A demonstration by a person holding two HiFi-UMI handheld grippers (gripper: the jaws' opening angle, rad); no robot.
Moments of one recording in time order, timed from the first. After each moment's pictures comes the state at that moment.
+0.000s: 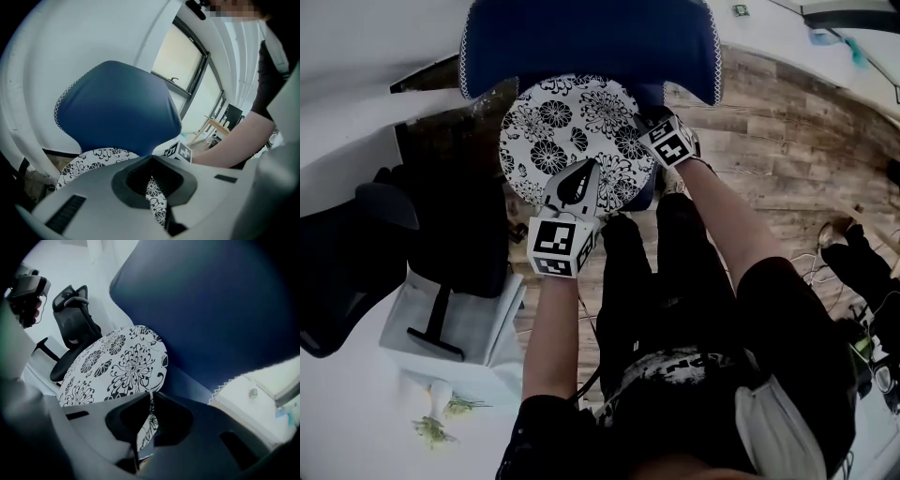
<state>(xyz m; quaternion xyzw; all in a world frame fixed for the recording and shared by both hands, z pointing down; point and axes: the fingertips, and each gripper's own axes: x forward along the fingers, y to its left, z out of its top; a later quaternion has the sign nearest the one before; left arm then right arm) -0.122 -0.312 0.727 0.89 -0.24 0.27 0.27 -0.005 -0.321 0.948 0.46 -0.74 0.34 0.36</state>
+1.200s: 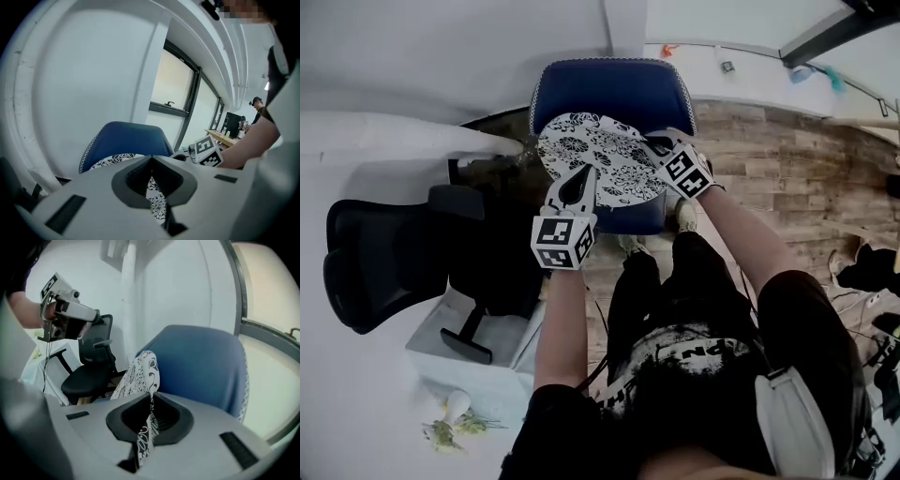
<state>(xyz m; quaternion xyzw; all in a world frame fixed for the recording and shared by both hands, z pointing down) -0.137 -0.352 0.562 0.92 -0.28 0.21 0.20 -0.015 -0.351 0.696 0.47 -0.82 0.18 0.28</state>
